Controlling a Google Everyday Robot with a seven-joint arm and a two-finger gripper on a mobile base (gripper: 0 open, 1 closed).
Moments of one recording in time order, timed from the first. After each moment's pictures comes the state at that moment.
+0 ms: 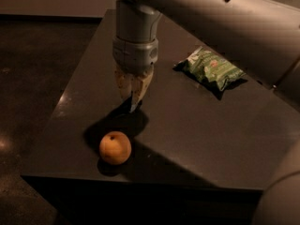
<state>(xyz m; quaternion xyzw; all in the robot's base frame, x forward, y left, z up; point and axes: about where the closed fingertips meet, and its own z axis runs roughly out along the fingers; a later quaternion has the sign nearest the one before) 0.508 0.036 0.880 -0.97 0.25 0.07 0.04</state>
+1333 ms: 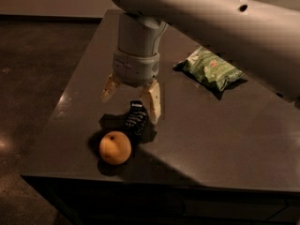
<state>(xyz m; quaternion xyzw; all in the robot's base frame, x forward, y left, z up) 0.478 0.039 0.869 -0.97 0.22 0.09 0.06</state>
